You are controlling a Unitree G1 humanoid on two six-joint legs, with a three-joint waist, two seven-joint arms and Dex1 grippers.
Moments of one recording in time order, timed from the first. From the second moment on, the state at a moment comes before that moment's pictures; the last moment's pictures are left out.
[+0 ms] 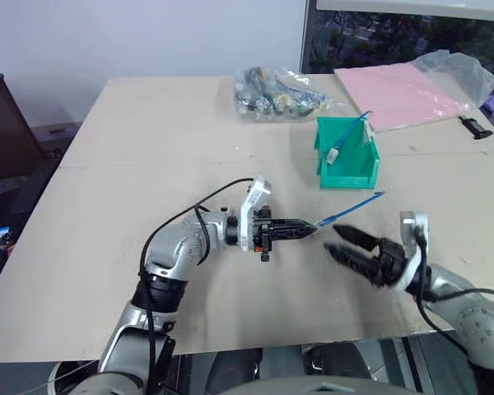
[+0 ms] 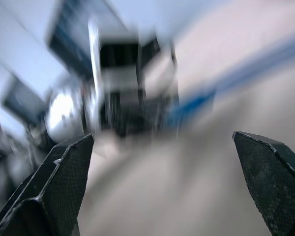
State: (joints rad) left arm -0.47 0.34 -0.11 -0.09 -0.74 0.93 -1.07; right arm 0.02 -0.41 -0.14 -0.46 1.09 0.74 0.68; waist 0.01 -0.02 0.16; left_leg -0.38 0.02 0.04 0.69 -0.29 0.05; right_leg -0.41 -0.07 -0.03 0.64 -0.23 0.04
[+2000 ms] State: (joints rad) left arm 0.14 0.25 -0.05 -0.46 -0.03 0.37 -0.24; right arm -0.18 -0.41 0.02 -0.33 0.70 0.46 0.71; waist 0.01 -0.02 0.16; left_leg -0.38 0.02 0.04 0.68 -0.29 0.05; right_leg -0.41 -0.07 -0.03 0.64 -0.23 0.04
